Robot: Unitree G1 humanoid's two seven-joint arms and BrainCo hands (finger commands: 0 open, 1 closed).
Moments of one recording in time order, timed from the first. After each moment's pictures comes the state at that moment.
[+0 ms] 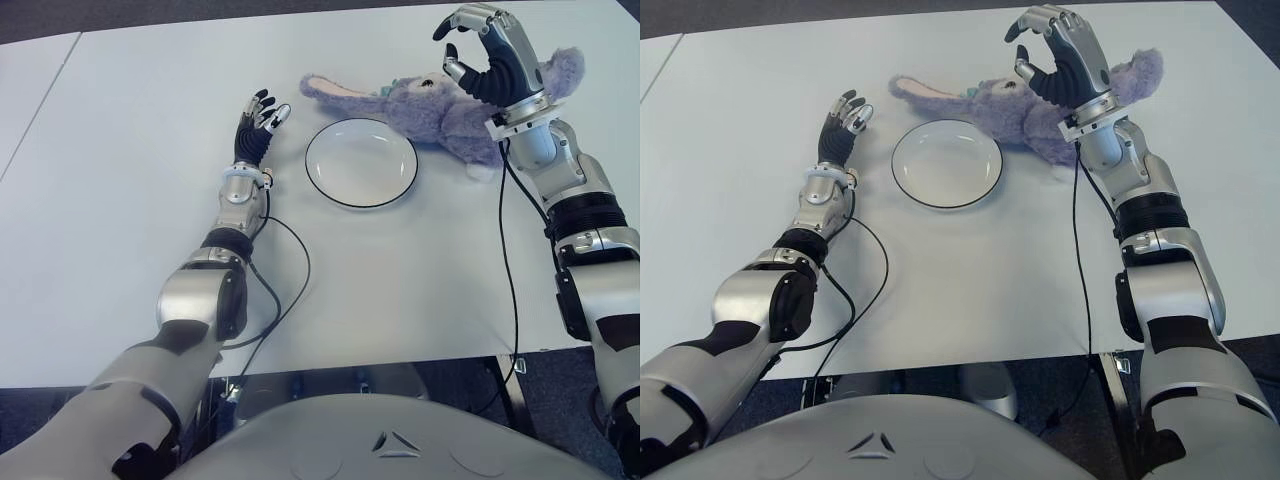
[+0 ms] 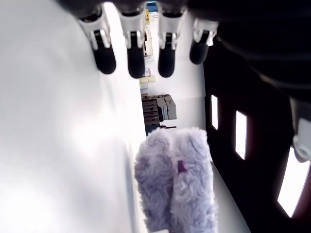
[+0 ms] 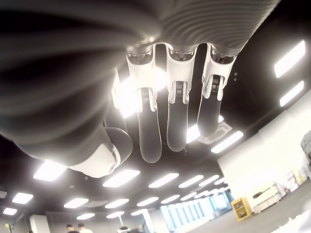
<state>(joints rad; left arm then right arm) -0.78 0.08 0.22 1.22 0.08 -0.47 0.02 -0.86 -0.63 0.23 0.77 -0.52 -0.79 -0.32</state>
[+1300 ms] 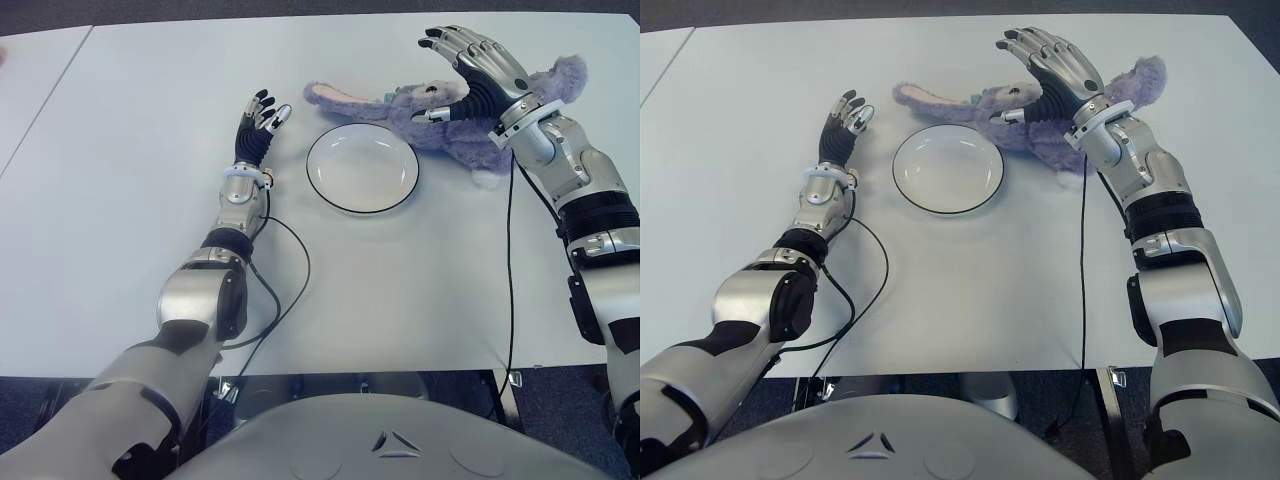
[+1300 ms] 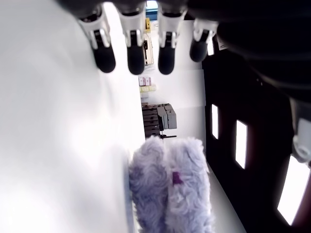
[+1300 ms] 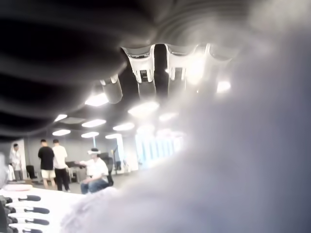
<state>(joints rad) -0.78 0.08 0.22 1.22 0.08 -0.46 0.02 -0.85 -0.69 0.30 0.70 -0.71 -0.56 -0.14</state>
